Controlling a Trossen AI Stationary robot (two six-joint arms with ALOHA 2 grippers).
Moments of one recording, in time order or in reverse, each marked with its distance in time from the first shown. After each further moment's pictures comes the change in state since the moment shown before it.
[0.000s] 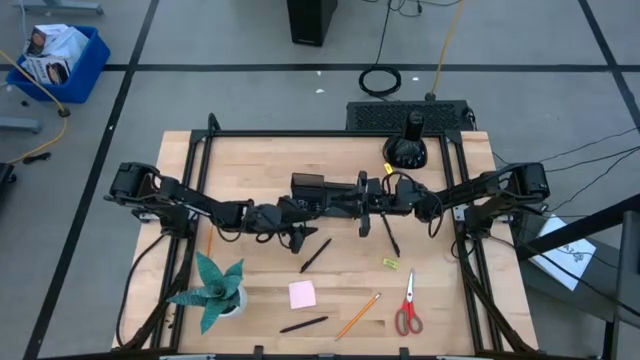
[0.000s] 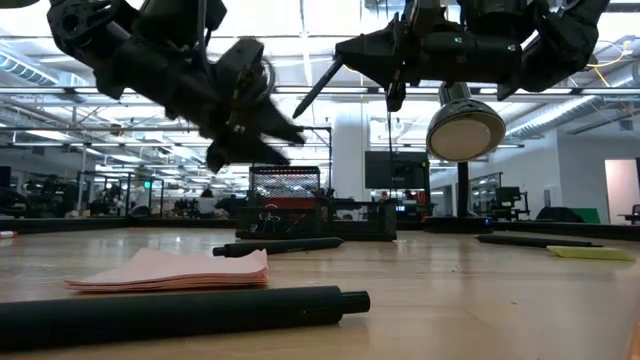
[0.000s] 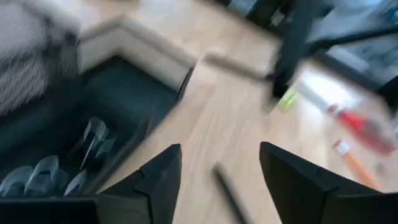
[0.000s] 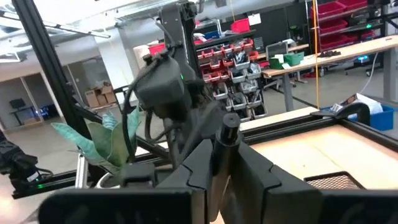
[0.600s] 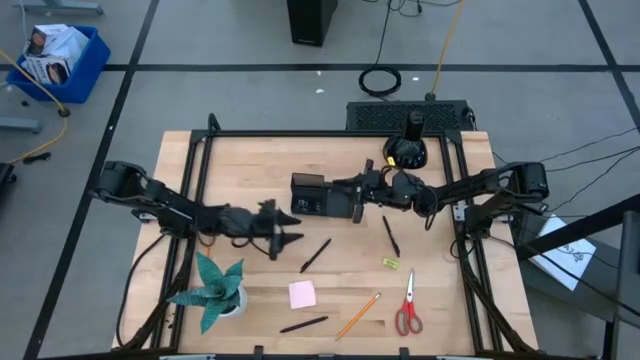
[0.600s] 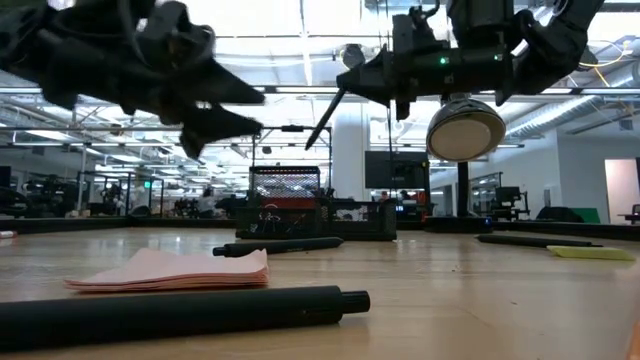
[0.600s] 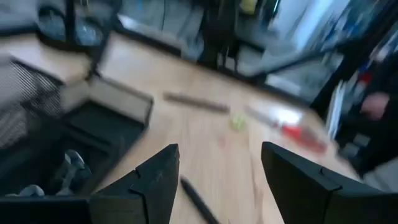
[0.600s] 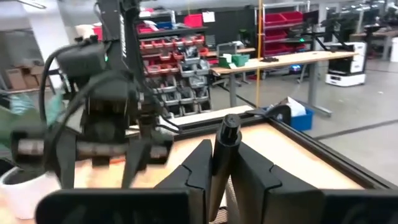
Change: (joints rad) left arm -0.066 -0.145 -0.272 0.444 0.005 0.154; right arm -0.073 0.000 0.005 -0.082 0.132 -0.130
